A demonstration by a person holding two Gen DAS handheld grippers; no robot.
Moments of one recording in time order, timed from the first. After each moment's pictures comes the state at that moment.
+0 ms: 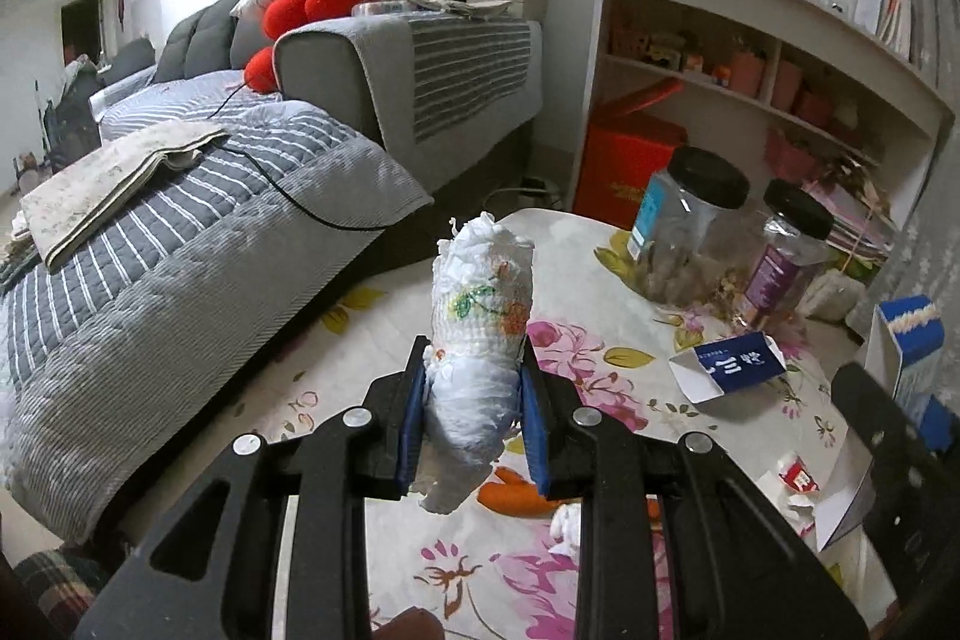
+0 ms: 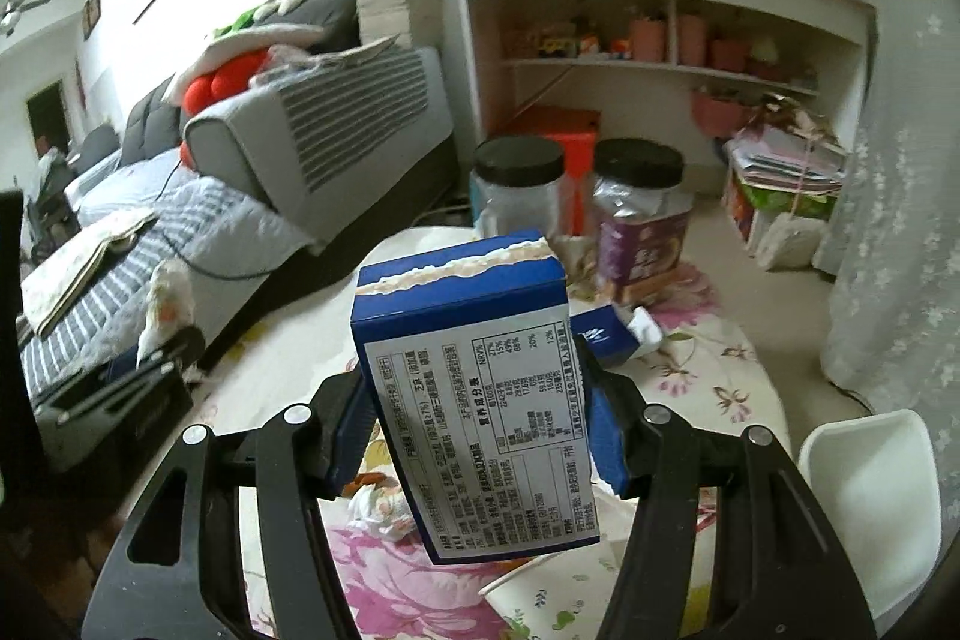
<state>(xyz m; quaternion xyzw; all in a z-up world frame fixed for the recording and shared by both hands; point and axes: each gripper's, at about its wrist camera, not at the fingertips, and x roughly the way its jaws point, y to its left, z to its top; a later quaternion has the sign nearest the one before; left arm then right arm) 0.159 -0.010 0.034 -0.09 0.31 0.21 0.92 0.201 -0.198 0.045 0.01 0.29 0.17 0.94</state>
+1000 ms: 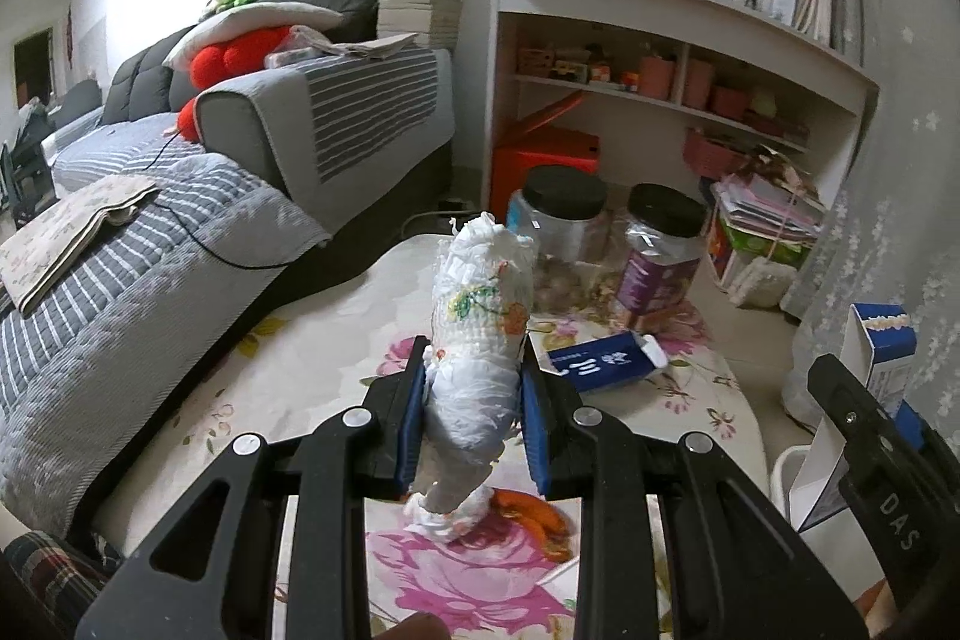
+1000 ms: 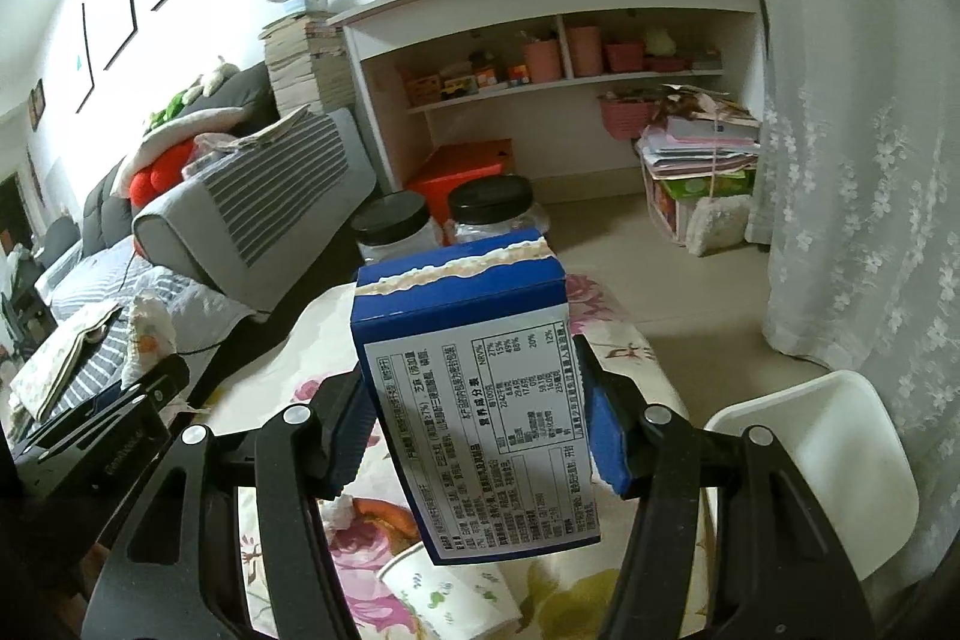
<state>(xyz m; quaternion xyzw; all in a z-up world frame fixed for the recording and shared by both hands) 0.160 -0.107 0.073 -0.06 0.29 0.14 0.94 0.186 -0.299 0.062 0.08 0.27 0.10 0.96</state>
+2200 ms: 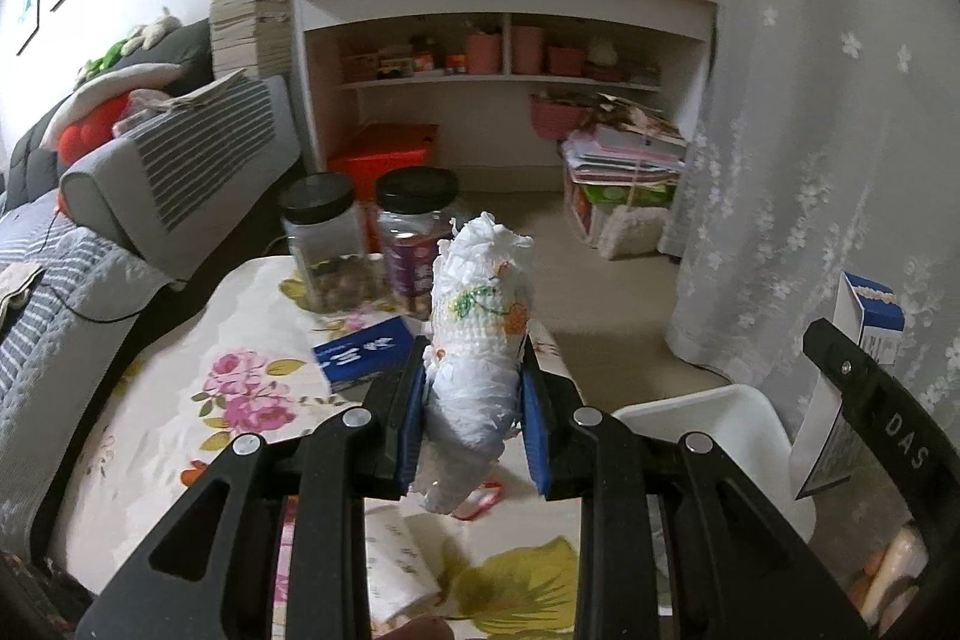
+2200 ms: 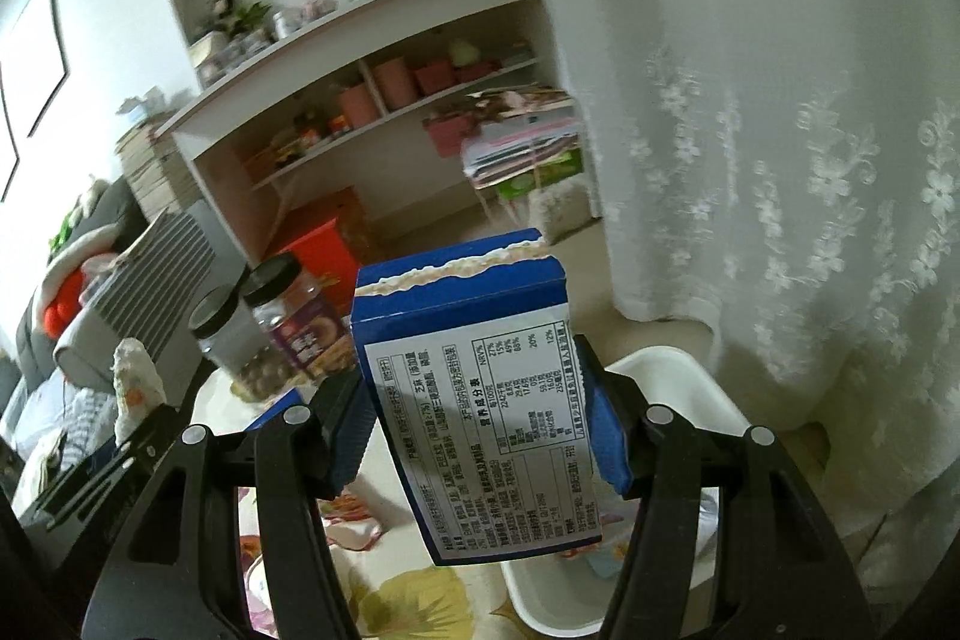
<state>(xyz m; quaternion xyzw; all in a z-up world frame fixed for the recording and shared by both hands) 0.178 -0.285 0.079 0.01 0.30 0.01 0.95 0.162 -0.482 0.059 0.19 0.26 -0.06 0.94</state>
